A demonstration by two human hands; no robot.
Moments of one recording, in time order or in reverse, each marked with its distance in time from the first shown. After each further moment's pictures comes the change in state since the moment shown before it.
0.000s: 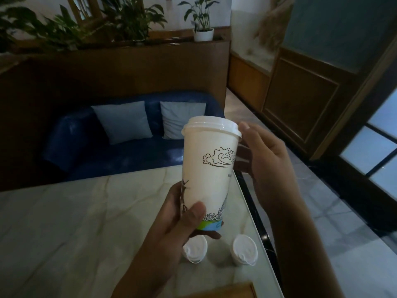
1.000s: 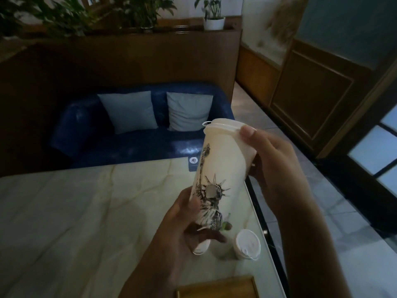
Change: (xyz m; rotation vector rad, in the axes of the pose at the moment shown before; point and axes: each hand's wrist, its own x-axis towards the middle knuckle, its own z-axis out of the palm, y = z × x) left_hand -0.005 -0.014 -0.002 -0.299 0.008 -0.156; right_hand -0.007 0.007 -0.003 0.000 -0.084 0.136
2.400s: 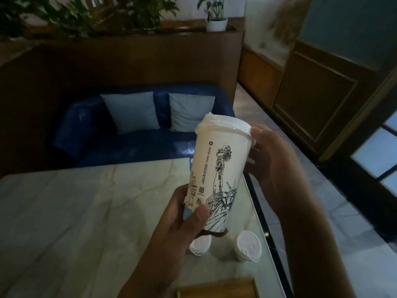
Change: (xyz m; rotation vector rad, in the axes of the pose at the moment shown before) left_hand -0.011 0.004 0.003 0.231 0.015 0.144; right_hand 0.005 0.003 -0.002 0.069 -0.057 -0.033
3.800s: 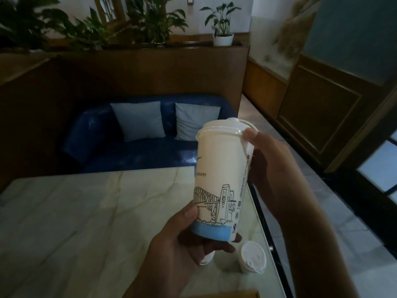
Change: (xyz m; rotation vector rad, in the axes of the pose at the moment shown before) left_hand -0.008 0.018 0.003 -0.531 -0.126 -0.190; right_hand -0.002 -0.016 0.016 0.005 -0.058 0.036
